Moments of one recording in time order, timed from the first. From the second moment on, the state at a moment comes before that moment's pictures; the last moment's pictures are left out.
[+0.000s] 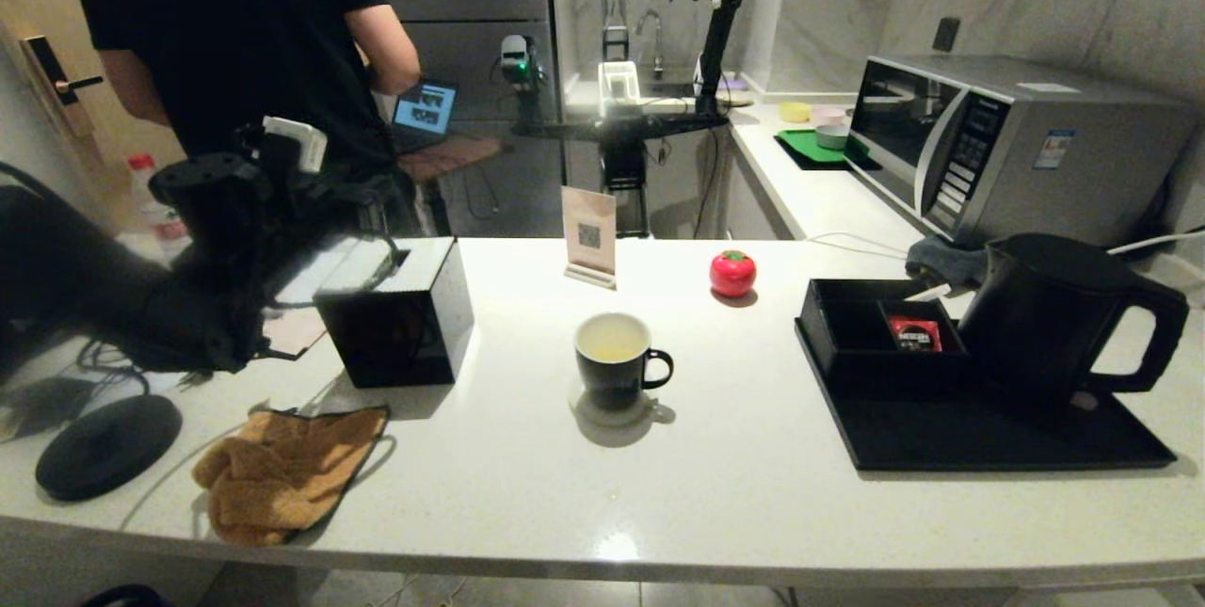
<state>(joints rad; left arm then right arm) 0.05 2.11 -1.12 -1.15 -0.17 0.15 0.00 0.00 -0.06 0.16 0.01 -0.01</state>
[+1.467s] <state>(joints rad) 0.17 2.08 -1.04 -1.14 -0.29 0.27 0.00 0.00 -0.06 0.16 0.01 -0.01</state>
